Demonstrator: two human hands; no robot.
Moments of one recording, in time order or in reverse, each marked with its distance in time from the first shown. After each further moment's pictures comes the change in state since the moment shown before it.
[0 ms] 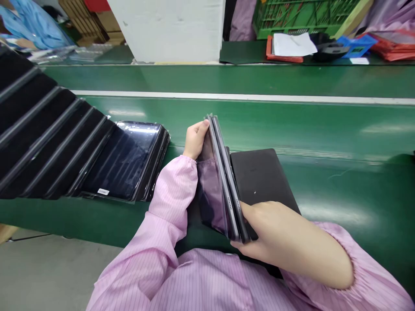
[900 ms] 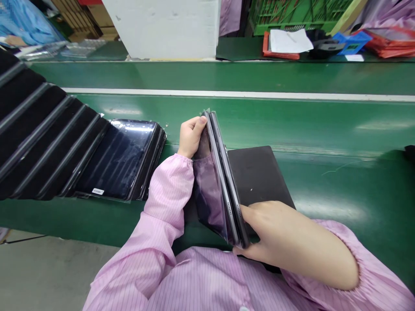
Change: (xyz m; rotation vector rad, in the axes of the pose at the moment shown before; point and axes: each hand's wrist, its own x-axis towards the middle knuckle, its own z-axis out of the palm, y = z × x) left_hand 0.000 0.011 0.000 0.008 0.027 0.066; right_hand -0.007 0.006 0.002 -0.009 0.020 -0.073
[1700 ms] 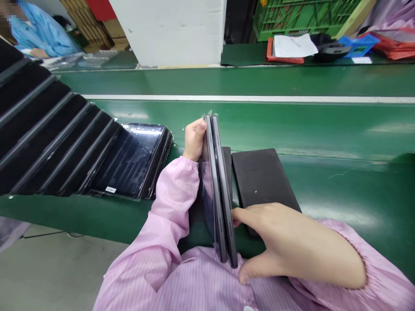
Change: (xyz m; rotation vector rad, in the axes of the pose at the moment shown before) left_hand -0.004 0.019 0.000 -0.084 -0.053 0.008; right_hand -0.003 -0.004 -0.012 0.139 -0.044 -0.116
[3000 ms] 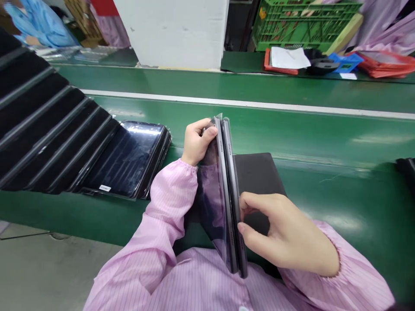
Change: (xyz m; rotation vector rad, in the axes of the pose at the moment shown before) left_hand -0.004 0.022 0.005 0.073 -0.041 0.288; right_hand 0.001 -0.007 -0.002 0.257 0.359 0.003
